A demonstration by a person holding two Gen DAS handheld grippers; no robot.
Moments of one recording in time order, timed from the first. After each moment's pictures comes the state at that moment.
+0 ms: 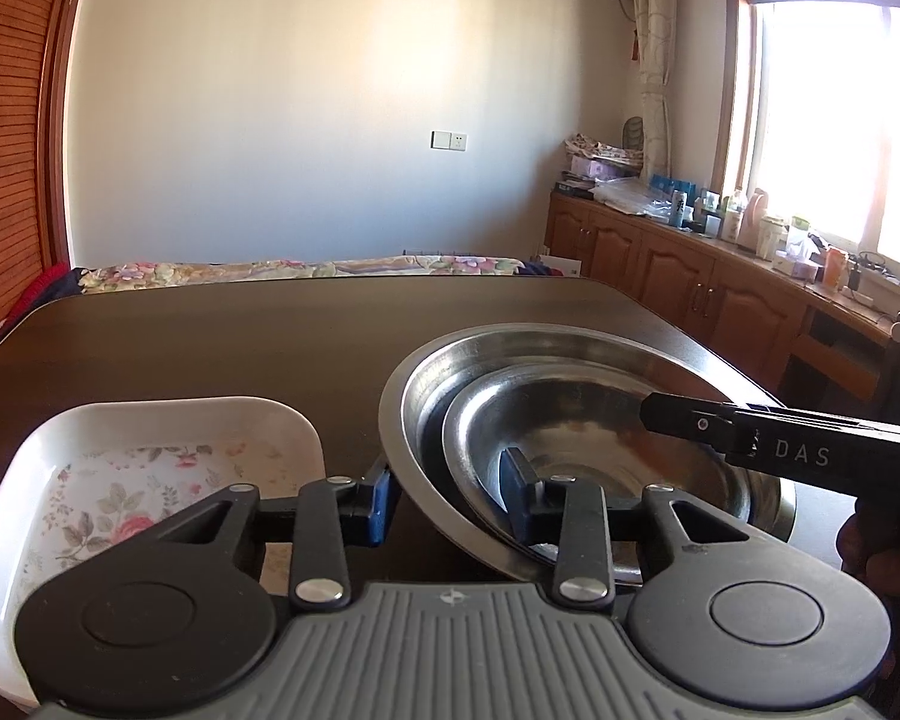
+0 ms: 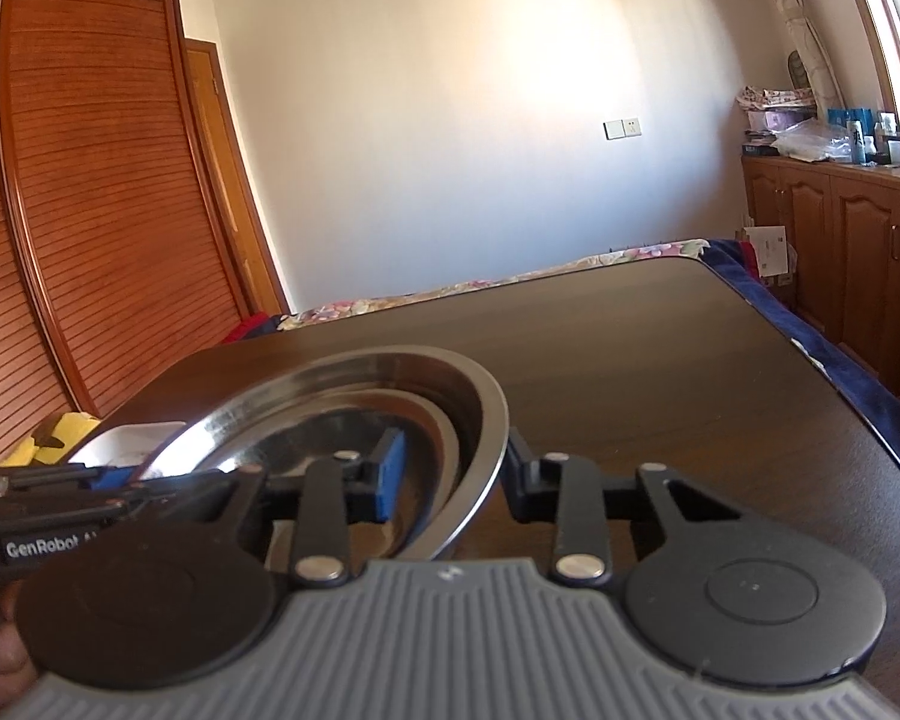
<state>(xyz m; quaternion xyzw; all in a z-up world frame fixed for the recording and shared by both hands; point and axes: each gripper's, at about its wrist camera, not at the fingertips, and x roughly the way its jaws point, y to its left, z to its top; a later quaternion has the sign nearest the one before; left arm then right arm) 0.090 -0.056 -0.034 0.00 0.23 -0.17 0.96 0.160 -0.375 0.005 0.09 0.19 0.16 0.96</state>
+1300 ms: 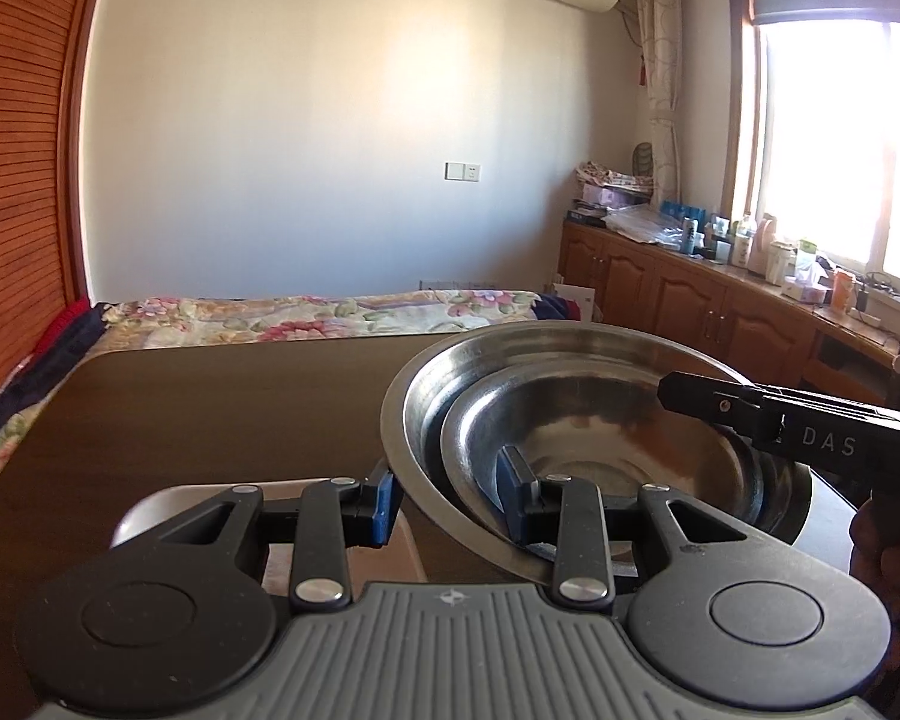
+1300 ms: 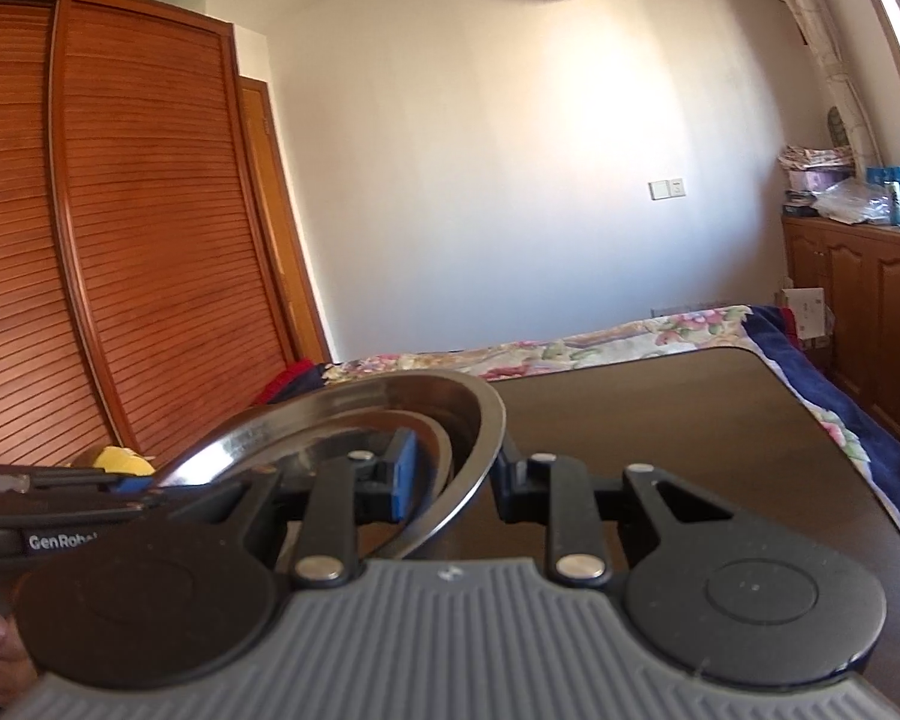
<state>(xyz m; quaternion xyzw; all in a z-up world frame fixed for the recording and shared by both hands) 0.076 -0.015 0.006 0.00 0.20 -0.15 0.97 0.155 -0.360 0.039 0.08 0.13 0.20 0.97</state>
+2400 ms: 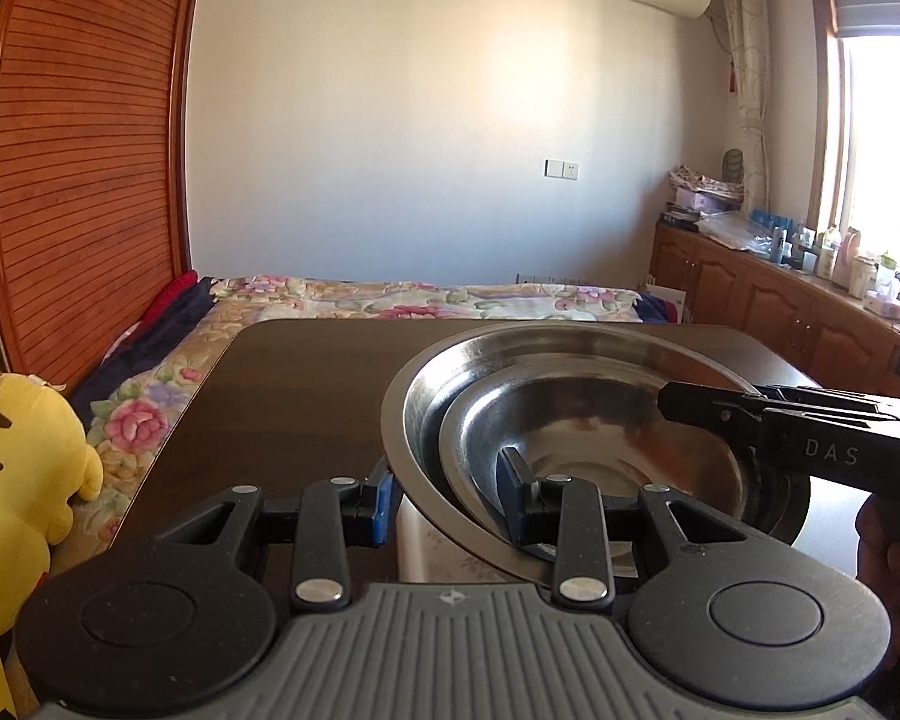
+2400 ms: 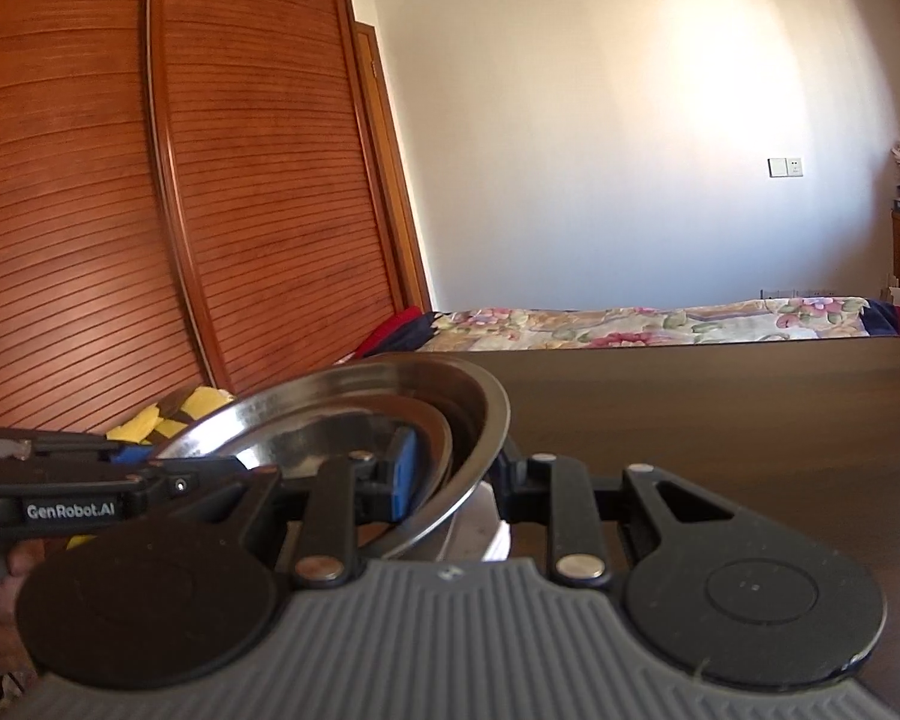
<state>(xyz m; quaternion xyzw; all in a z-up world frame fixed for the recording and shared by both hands) 0.061 0.073 0.008 -0.01 0.22 -0.07 0.97 0.151 -0.270 0.039 0.04 0.17 0.30 0.94</state>
